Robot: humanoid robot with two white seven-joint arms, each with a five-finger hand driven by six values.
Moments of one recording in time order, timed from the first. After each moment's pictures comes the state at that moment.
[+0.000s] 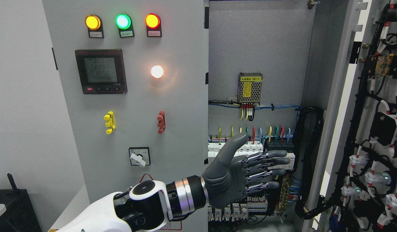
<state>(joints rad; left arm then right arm) -1.17 0.52 -1.13 -1.67 1.45 0.11 -0.20 0.17 0.00 0.10 -0.18 -0.11 -0.01 0.07</state>
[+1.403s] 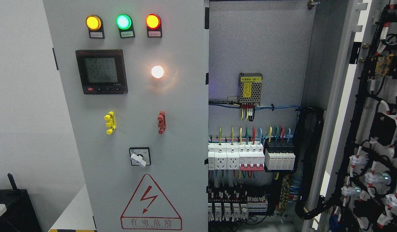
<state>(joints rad) -0.24 1.15 -1.12 -1.81 1.15 -0.16 -0.31 0.20 0.00 0.10 -0.32 -0.11 -0.01 0.06</state>
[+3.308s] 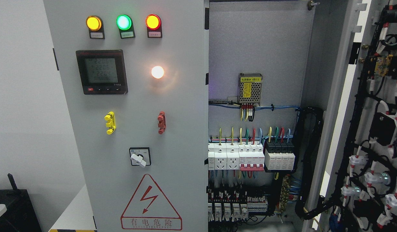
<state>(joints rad) 0.10 0.36 -0.74 -0.36 0.56 -0.30 -0.31 0.20 0.00 0.11 -0.34 -0.11 -0.01 0.06</state>
